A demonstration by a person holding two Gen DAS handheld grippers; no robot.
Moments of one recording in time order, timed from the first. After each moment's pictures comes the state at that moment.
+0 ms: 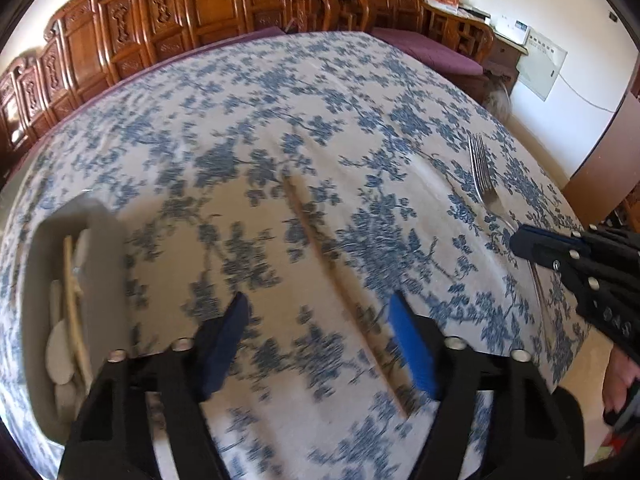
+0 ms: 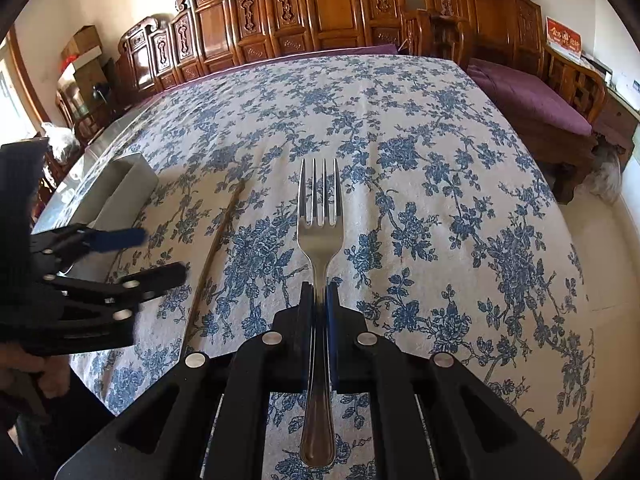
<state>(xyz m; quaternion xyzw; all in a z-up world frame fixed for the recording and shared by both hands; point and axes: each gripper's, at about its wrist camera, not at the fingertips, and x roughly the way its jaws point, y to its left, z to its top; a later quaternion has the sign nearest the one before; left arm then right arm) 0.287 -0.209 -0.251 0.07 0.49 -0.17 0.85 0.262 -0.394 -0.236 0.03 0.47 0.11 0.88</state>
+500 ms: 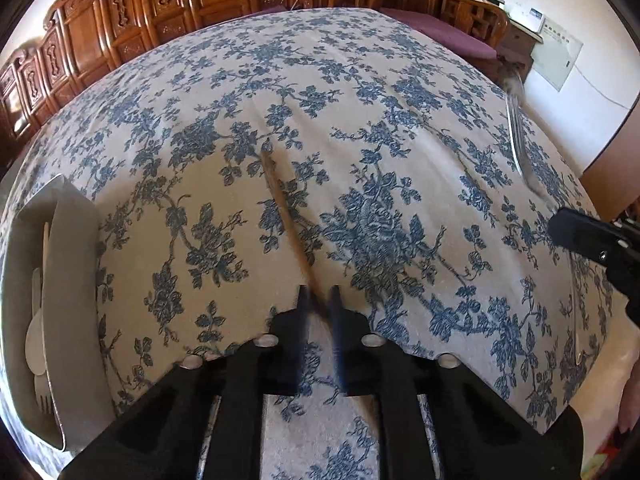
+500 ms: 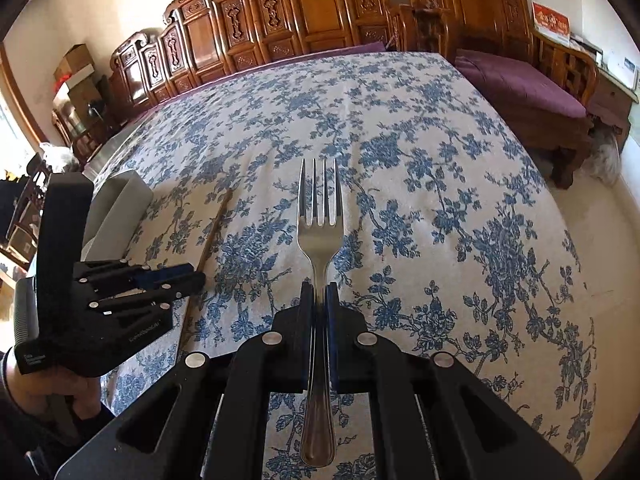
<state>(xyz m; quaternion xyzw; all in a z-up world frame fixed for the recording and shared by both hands) 0.292 -0.226 -0.275 0.08 0.52 -0.14 0.84 0.262 -0.409 -0.230 0.05 0.46 0.11 0.88</state>
